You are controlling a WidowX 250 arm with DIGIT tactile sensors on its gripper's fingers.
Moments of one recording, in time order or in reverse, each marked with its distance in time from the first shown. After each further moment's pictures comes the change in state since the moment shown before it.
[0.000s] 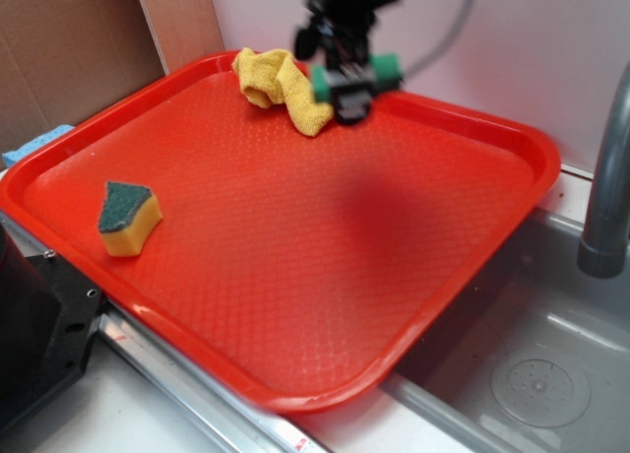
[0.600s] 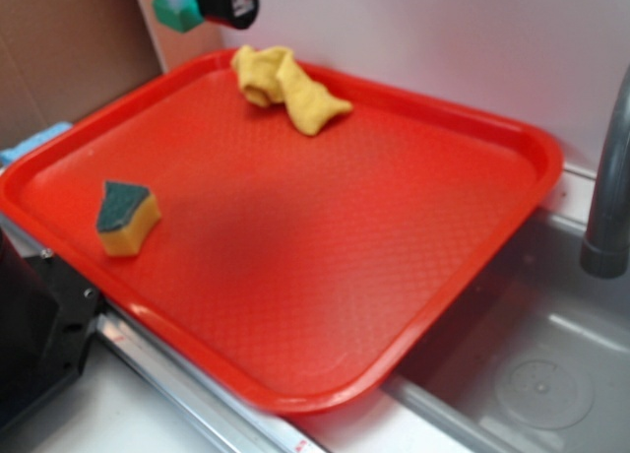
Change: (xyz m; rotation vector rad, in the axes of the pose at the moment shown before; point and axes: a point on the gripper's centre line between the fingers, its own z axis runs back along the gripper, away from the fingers) arm -0.071 0.014 0.047 0.018 0.063 0.679
